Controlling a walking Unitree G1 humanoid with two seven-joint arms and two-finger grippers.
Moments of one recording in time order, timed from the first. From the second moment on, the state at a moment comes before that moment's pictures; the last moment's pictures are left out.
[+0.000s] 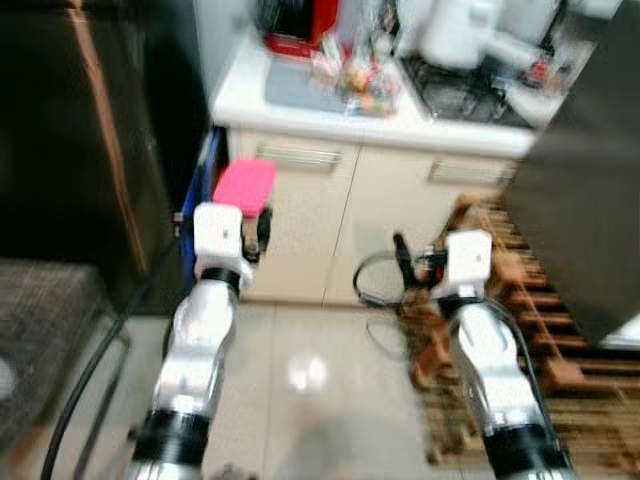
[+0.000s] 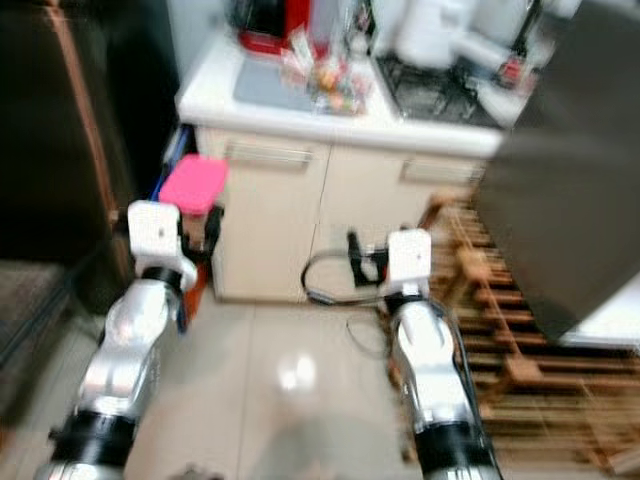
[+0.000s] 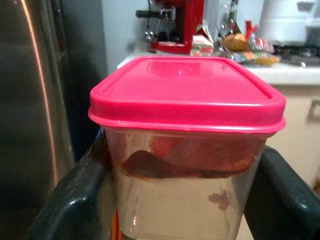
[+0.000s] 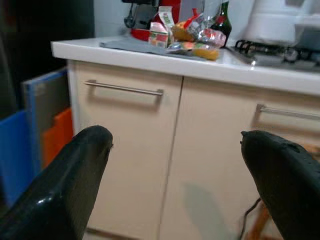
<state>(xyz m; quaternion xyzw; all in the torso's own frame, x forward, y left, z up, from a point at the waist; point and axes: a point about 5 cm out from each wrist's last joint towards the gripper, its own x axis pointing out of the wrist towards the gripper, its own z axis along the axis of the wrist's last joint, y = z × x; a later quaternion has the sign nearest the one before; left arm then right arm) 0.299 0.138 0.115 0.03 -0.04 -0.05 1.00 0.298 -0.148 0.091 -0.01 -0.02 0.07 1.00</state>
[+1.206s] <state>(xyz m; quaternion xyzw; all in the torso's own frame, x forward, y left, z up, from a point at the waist) 0.288 0.193 0.113 0.00 -0.02 0.03 1.00 0.278 -0.168 0.073 0.01 -0.02 -0.03 1.00</state>
